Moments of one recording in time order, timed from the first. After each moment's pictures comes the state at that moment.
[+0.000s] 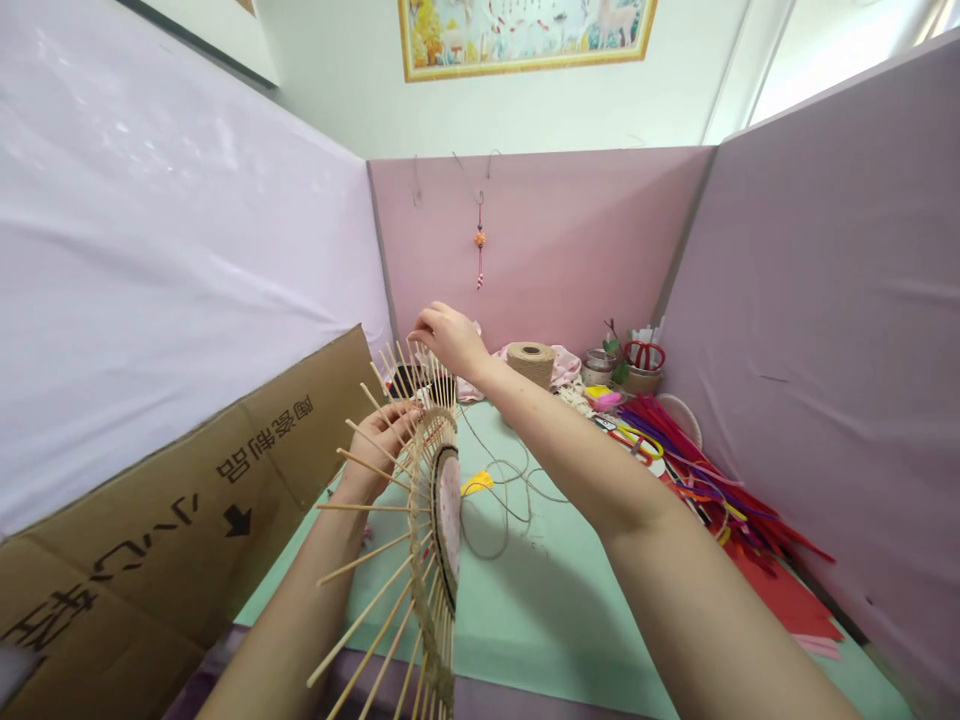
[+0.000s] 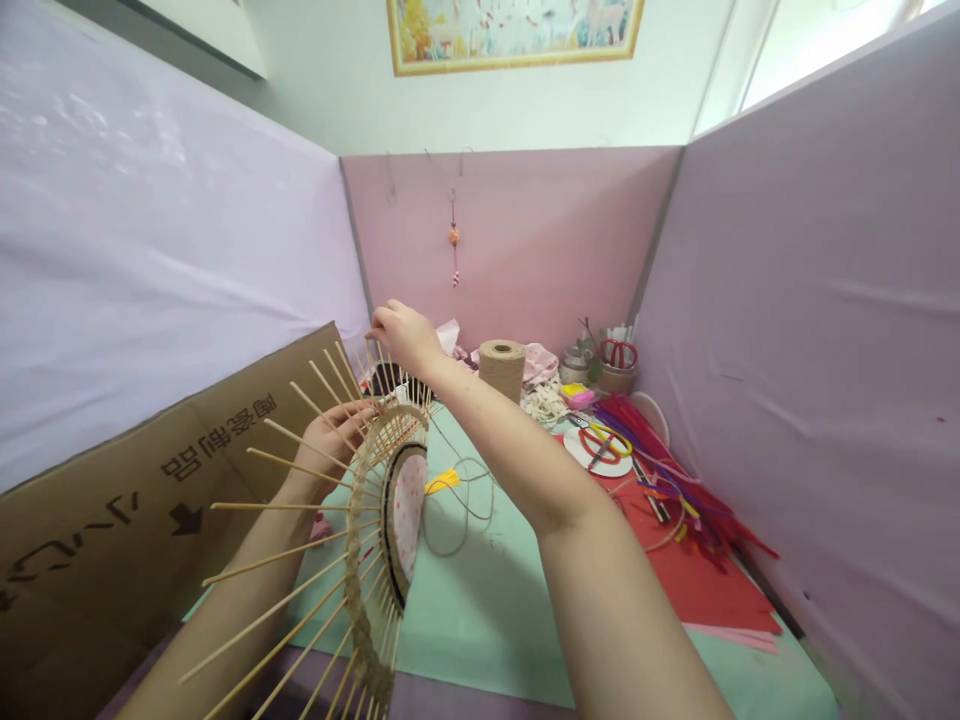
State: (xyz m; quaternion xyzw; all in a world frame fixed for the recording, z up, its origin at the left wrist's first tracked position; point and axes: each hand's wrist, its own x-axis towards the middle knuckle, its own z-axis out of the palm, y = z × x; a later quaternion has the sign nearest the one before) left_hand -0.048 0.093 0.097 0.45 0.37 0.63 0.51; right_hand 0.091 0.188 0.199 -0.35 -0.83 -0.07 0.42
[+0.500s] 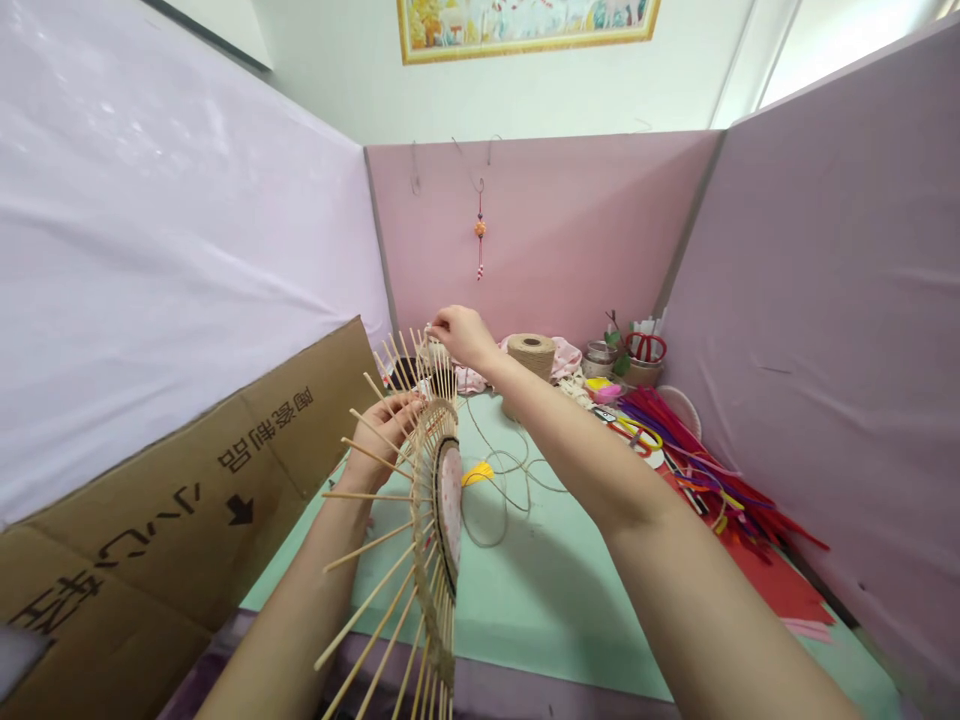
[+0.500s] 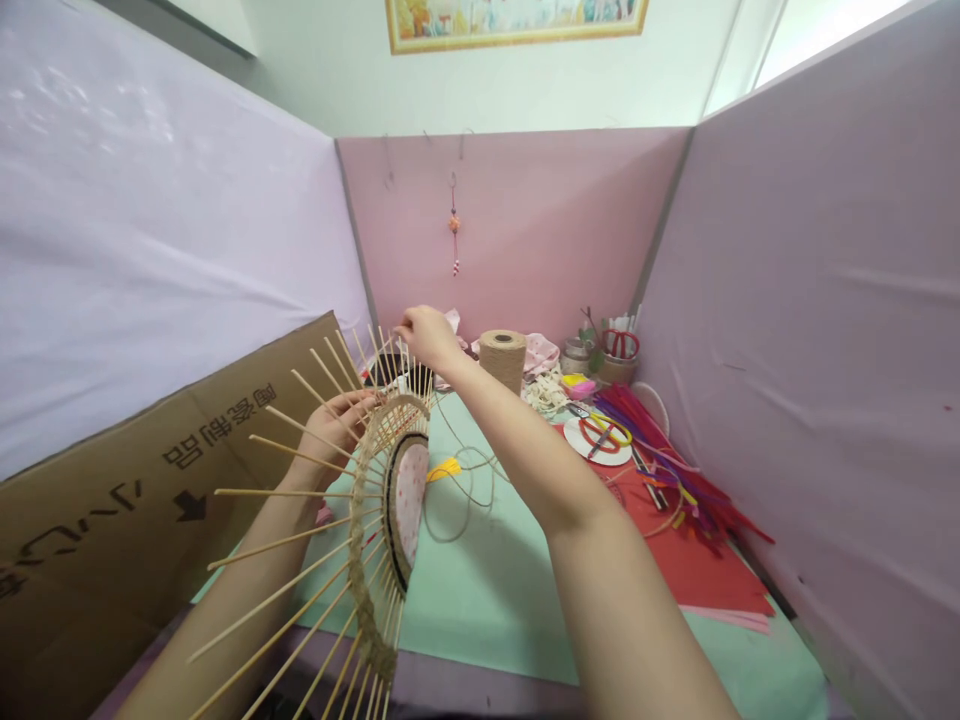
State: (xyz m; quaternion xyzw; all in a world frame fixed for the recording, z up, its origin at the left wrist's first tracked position) left_hand -0.043 0.093 0.097 0.44 0.37 0.64 0.51; right_hand 0.104 0.202 0.189 -0.41 -0.81 -0.01 0.41
